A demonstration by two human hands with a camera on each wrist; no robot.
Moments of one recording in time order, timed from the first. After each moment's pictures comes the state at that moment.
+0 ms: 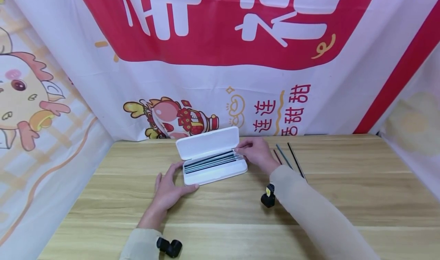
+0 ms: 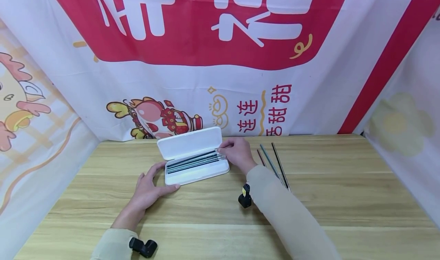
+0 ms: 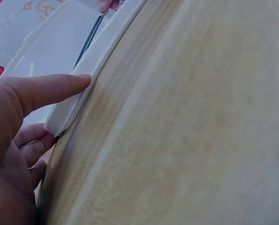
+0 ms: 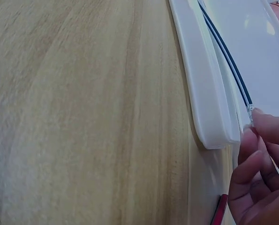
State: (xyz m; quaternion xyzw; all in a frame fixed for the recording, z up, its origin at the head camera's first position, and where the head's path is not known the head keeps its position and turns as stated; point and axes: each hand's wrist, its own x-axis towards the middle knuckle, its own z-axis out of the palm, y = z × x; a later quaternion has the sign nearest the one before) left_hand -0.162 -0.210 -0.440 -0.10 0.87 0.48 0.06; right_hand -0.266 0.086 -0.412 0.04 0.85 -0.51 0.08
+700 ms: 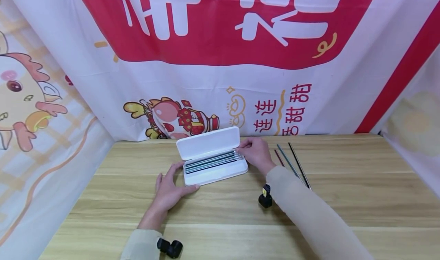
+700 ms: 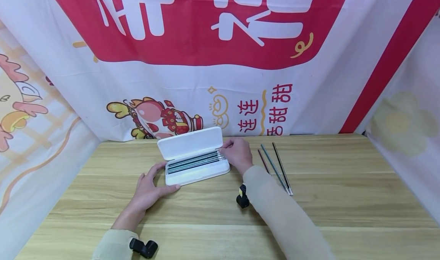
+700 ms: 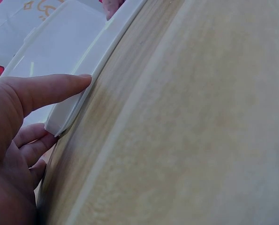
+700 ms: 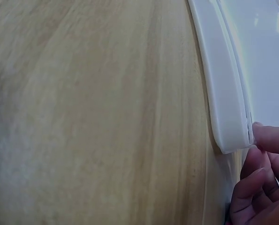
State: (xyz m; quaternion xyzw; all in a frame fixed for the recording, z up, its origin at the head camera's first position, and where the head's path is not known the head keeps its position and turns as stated) left_hand -0.161 -0.209 -0.440 -0.11 0.87 0.48 0.07; right_hand -0.270 0.078 -0.422 0.04 0.88 -0.47 0.02
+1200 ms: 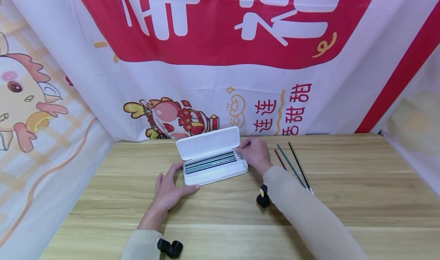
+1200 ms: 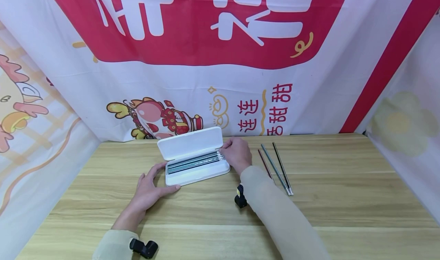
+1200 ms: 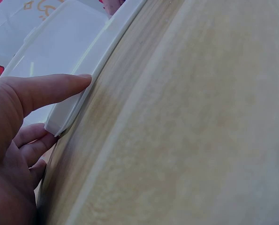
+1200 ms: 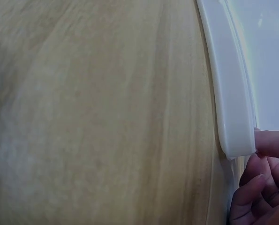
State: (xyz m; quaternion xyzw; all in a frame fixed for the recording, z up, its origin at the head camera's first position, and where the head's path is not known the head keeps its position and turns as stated) left_hand -0.161 -0.209 -0.440 -0.10 0.87 0.47 0.07; right_hand -0.270 0.073 -0.424 0.07 0.89 -0.44 0.03
